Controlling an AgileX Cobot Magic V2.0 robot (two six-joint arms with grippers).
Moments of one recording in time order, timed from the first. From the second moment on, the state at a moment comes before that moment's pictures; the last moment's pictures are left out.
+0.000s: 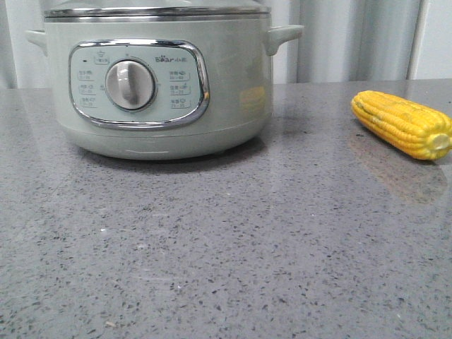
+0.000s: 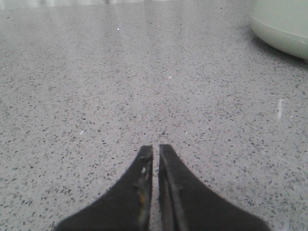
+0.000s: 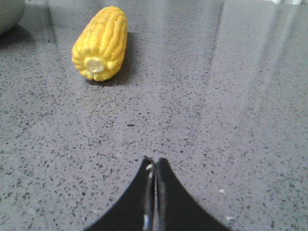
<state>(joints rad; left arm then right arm) -0.02 0.00 0.00 0.03 0.34 0.00 -0.01 -0.01 0.01 0.00 0.32 -0.11</state>
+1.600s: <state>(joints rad) -0.02 0.00 0.00 -0.47 0.12 0.00 -0.01 -0.01 0.01 0.32 -0.06 -0.11</state>
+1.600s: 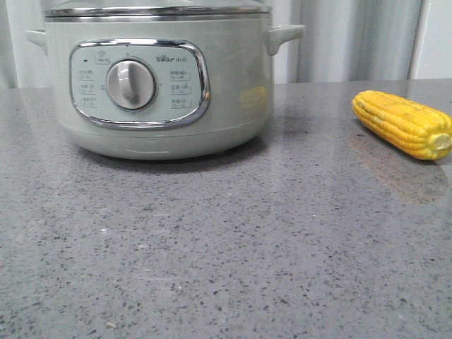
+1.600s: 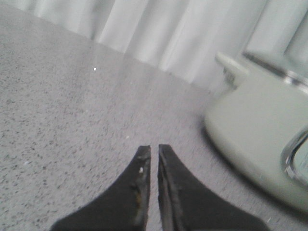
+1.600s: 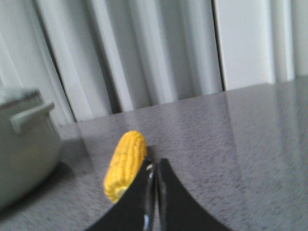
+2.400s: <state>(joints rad) -0.02 0.11 -0.28 -0.35 0.26 0.14 -0.01 0.17 -0.47 0.25 0.36 -0.12</state>
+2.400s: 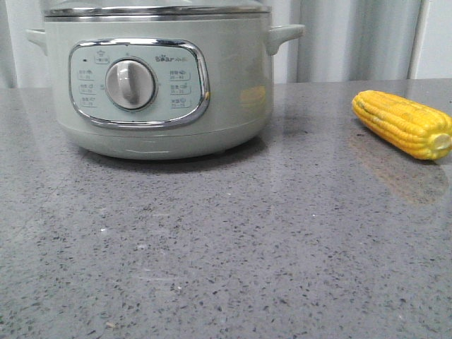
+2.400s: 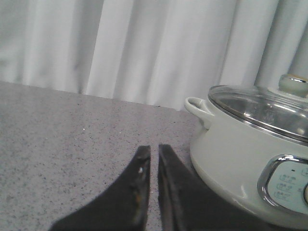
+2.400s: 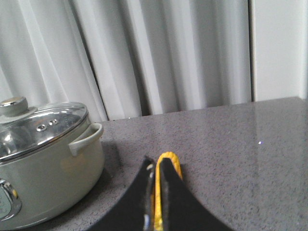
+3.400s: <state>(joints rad) -0.58 1.10 -0.85 -0.34 -0.13 0.37 0.00 0.47 -0.67 0.20 0.39 -0.20</state>
